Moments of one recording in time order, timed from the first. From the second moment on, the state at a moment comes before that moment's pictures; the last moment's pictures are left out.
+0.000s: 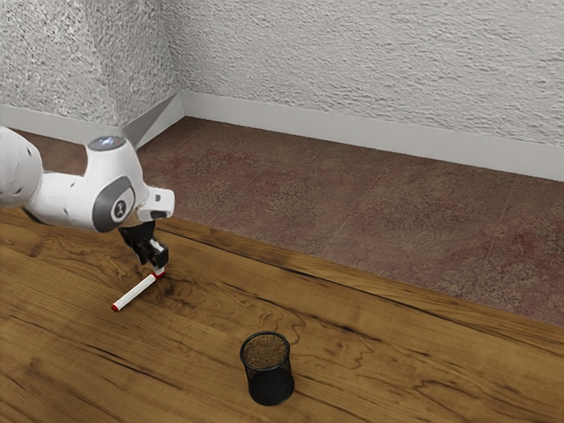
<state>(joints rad) 0.15 0.30 0.10 -2.11 0.04 2.51 0.41</state>
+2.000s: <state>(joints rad) -0.06 0.06 -0.13 -2.12 0.06 2.49 0.07</state>
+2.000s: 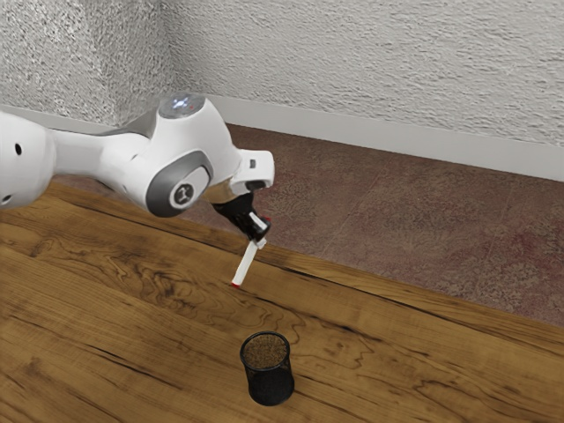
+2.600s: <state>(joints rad) -0.18 -0.01 -0.23 -2.18 0.30 2.49 -0.19</state>
